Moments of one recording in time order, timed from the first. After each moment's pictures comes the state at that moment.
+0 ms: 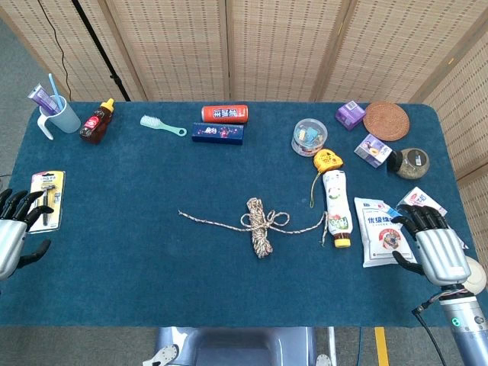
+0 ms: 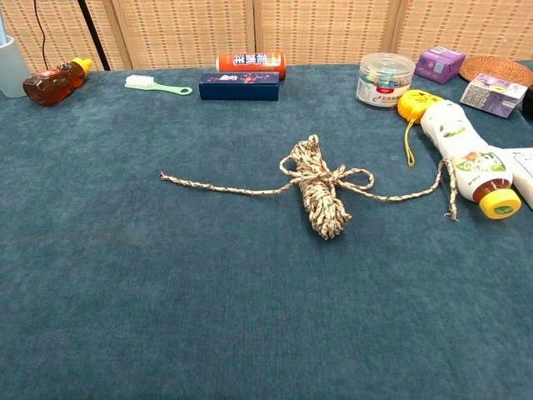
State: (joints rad) left arm -0.19 -0.87 -0.08 -1.88 1.43 1.37 0.20; right arm 0.21 -1.04 0.10 -1.71 -1.51 1.37 -0.06
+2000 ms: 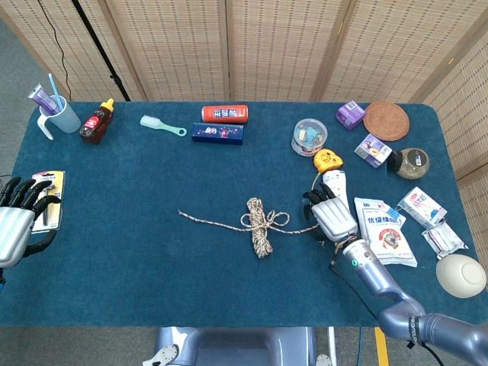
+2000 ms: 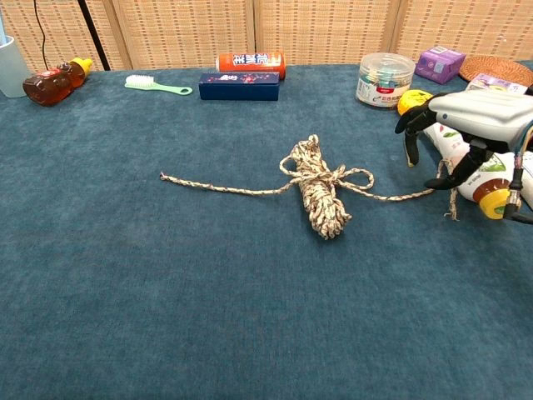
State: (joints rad) left arm -0.25 -0.82 -0.10 -1.92 1.40 1.32 0.22; right arm 0.63 -1.47 0.16 -1.35 -1.35 0.92 -0.17
